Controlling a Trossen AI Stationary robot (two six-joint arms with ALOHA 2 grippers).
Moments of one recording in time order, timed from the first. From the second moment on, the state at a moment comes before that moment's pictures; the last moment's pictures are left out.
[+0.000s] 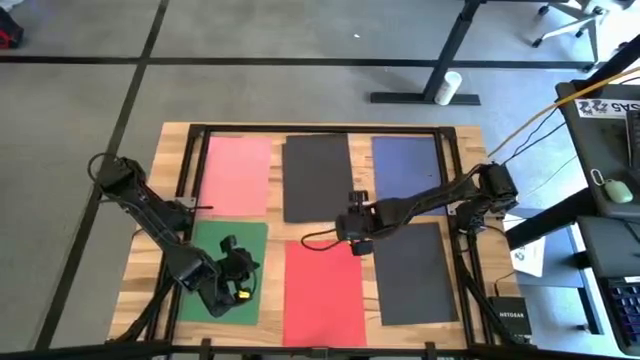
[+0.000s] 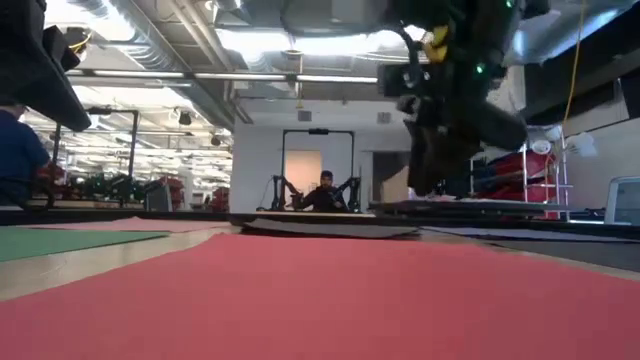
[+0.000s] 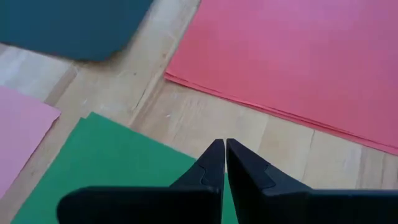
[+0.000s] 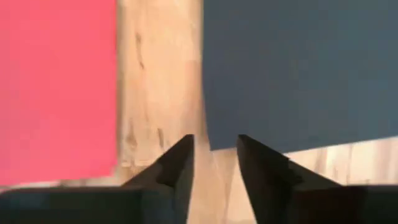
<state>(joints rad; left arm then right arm) -0.84 1.49 0.87 -0.62 -0.74 -1.09 0.19 1.76 1.11 -0.67 0.38 0.02</state>
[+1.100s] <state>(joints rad) -0.84 1.49 0.87 -0.63 -0.74 -1.10 0.18 1.89 1.06 -0.53 0.49 -0.11</state>
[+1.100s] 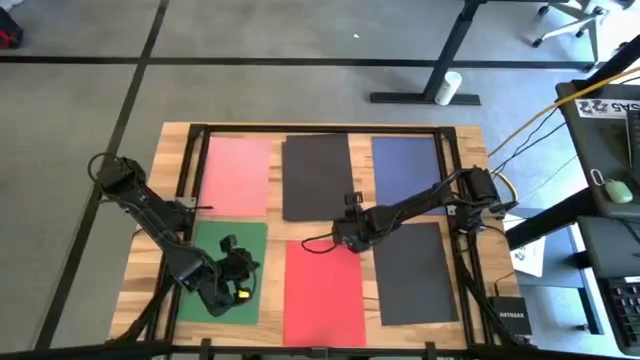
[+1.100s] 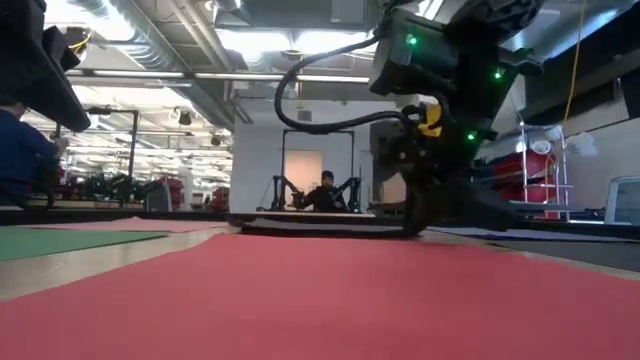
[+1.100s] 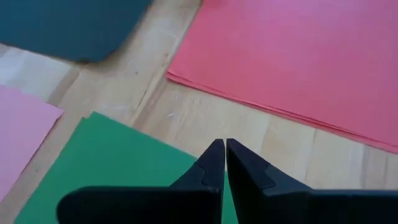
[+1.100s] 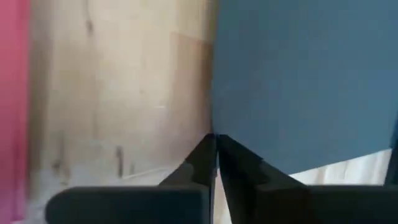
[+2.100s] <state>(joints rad) -0.84 1.49 0.87 -0.62 -0.74 -1.11 0.51 1.57 1.36 -1.37 0.19 0.48</state>
